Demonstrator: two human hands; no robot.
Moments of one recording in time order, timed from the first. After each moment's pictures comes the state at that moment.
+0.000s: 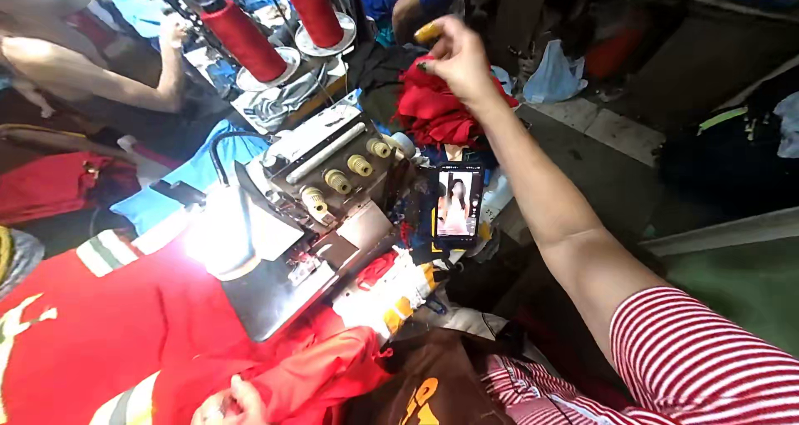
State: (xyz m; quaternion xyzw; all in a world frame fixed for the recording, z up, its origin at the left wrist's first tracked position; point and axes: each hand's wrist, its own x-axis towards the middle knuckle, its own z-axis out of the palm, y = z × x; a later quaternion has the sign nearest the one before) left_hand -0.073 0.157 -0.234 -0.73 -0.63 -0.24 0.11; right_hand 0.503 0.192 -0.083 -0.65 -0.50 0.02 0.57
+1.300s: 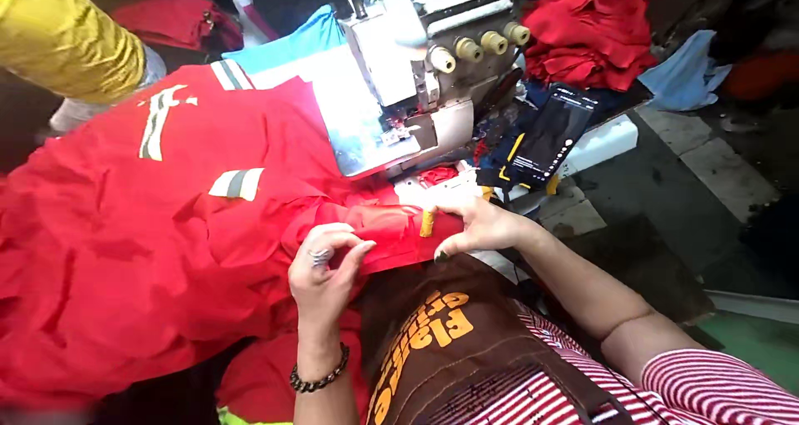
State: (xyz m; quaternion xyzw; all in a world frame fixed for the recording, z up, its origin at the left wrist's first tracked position) left_hand -0.049 0.090 -0.175 -0.75 -0.34 -0.48 -0.28; right_hand 0.234 0.050 -0.161 -0.43 -0.70 0.46 0.33
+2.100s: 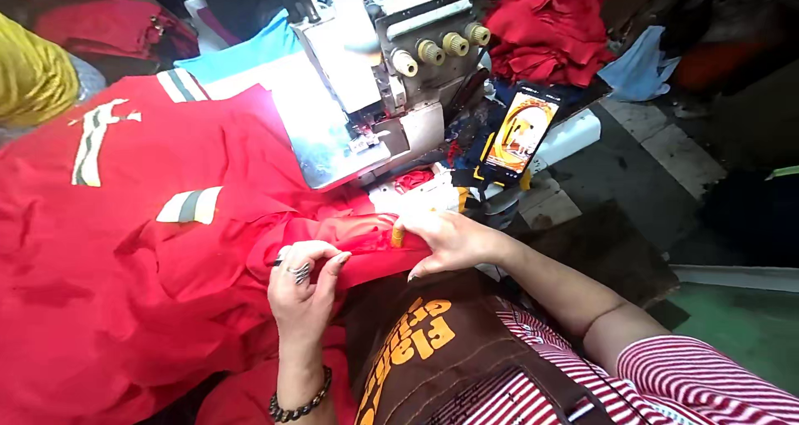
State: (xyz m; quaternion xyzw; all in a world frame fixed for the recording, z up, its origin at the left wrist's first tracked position) left_hand -0.046 0.093 -0.188 -0.79 -0.36 -0.44 -0.24; right_hand 0.222 0.041 -0.174 -0.45 -0.79 0.32 0.27
